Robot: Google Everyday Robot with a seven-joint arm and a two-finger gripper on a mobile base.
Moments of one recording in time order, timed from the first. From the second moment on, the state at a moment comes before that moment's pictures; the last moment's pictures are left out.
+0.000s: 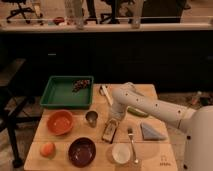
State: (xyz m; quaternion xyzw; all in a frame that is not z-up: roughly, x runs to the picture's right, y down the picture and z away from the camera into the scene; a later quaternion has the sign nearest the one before) arm 0.048 0.206 0.854 -0.29 -0.30 -0.45 0.79
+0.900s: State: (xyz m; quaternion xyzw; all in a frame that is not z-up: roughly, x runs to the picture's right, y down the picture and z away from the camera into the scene) arm 0.076 0.186 0.841 -0.27 -0.28 -0.42 0.82
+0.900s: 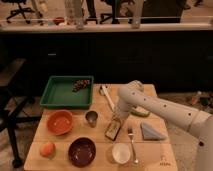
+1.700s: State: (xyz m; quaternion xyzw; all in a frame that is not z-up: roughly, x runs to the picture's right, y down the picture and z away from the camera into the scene) arm 0.086 0.148 0.803 -0.28 -0.21 -0.38 0.86
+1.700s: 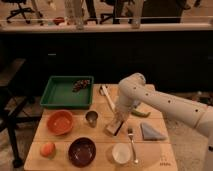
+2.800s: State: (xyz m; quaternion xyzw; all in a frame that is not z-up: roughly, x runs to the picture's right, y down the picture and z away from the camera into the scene) arm 0.062 0.132 0.763 -0.25 -0.20 -0.34 0.88
